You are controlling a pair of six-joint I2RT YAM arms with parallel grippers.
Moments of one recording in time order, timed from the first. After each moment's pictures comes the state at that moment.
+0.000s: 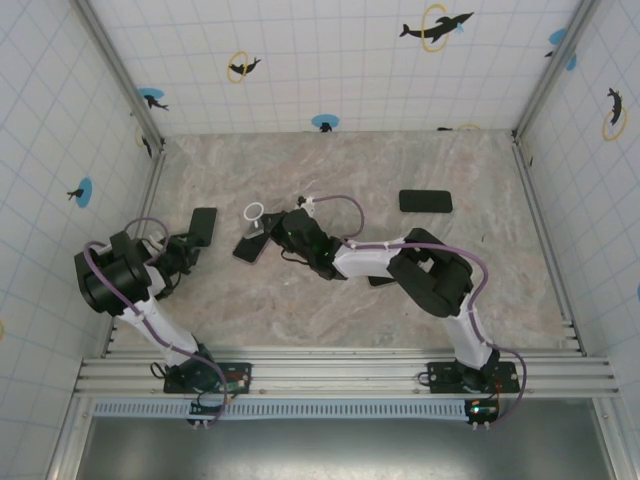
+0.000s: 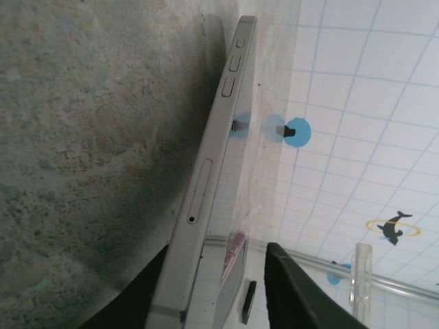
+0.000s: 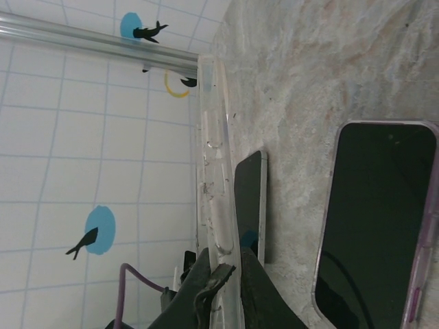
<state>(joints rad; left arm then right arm) 0.55 1.89 0.50 0.76 0.99 -1.10 1.01 2.11 1.31 0.51 0.18 1.40</state>
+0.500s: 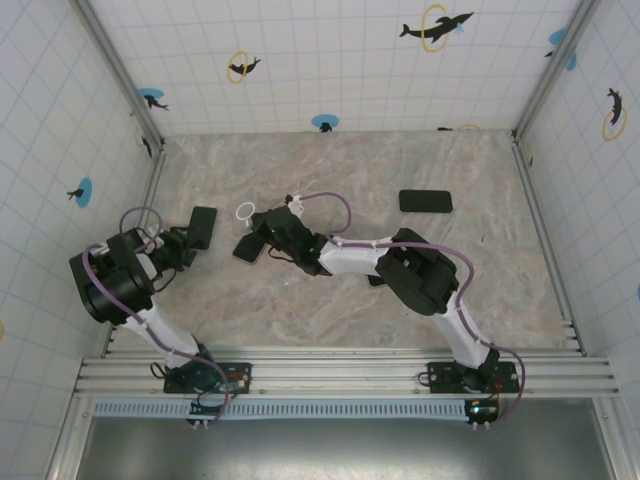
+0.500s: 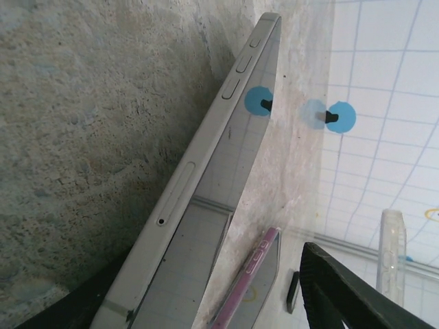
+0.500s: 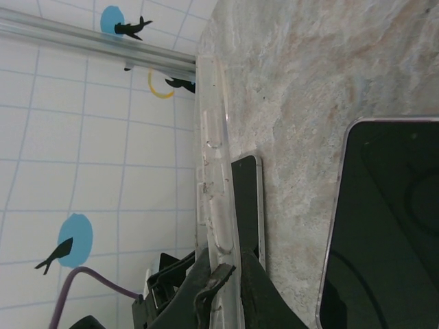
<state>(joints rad) 0.55 1.80 0.64 0.29 0.93 -0.79 1.04 2.22 1.51 0.36 0.23 1.38</state>
